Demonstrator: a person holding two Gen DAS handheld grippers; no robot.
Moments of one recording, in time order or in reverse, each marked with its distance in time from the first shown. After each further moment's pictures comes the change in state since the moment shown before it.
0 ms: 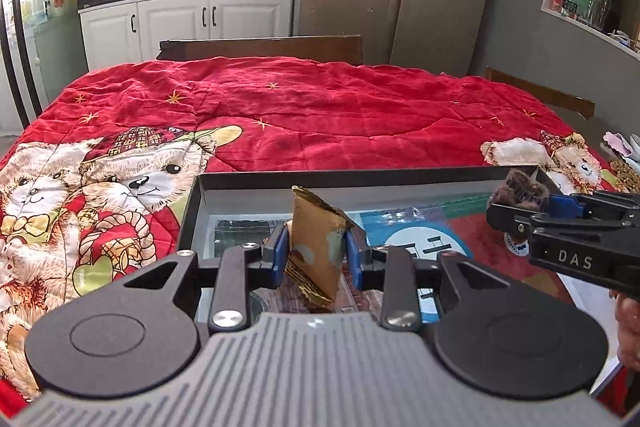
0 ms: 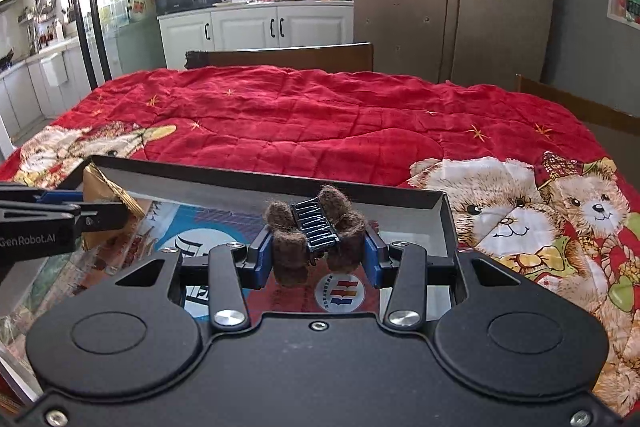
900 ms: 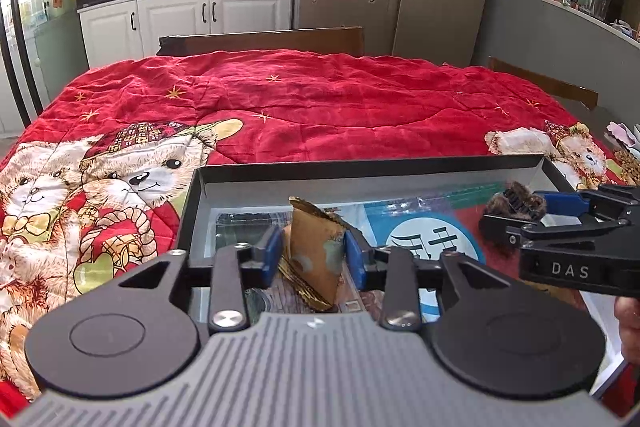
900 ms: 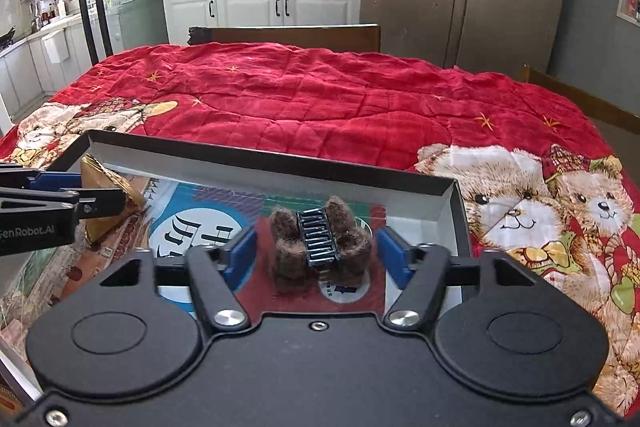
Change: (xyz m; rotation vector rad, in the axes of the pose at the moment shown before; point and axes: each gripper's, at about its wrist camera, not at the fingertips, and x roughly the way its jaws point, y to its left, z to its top) left arm 0.003 -0.002 -0.002 0.019 0.016 0.015; right arm 0.008 0.004 0.000 -0.032 0.055 0.007
